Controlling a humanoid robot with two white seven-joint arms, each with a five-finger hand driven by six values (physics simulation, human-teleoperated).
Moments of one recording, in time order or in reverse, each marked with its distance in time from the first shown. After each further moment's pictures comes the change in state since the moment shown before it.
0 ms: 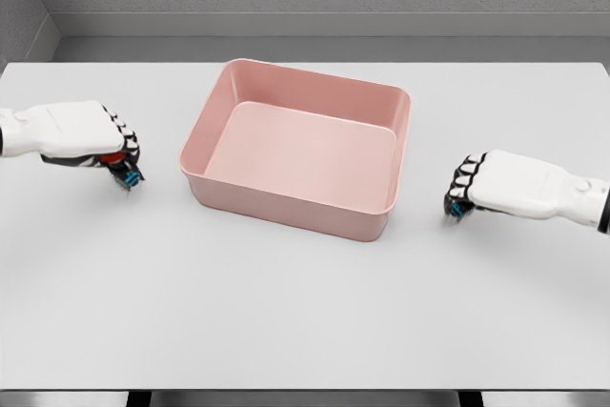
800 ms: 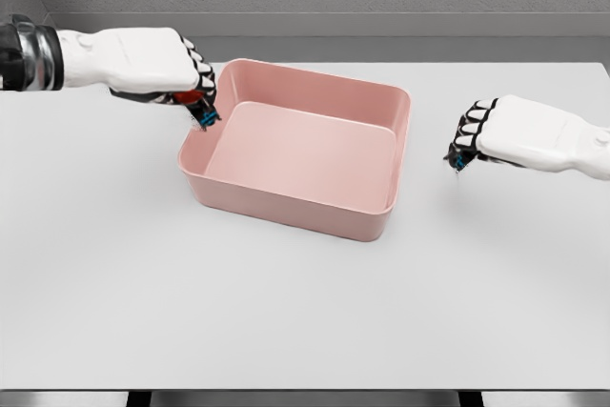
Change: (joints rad) left arm -0.193 -0.196 -0.004 -0.036 0.076 0.007 -0.045; right arm -0.135 -0.003 -0.009 -0.003 -0.073 0.000 0.000
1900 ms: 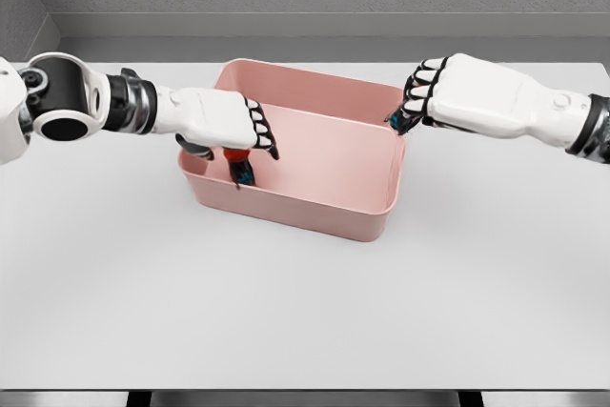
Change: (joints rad) left arm 0.041 -0.183 -0.107 0.069 -0.090 0.017 -0.030; right arm -0.147 0.147 0.051 -0.024 -0.035 0.000 0.000
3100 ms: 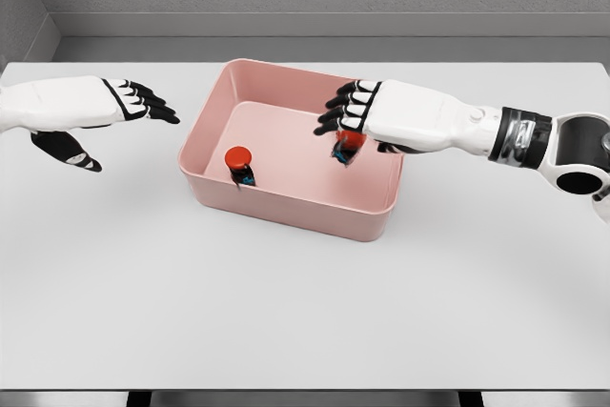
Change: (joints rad) left arm 0.071 0.411 0.053 -0.012 0.367 -0.168 0.098; right arm -0.074 0.183 0.147 0.138 0.038 0.000 0.020
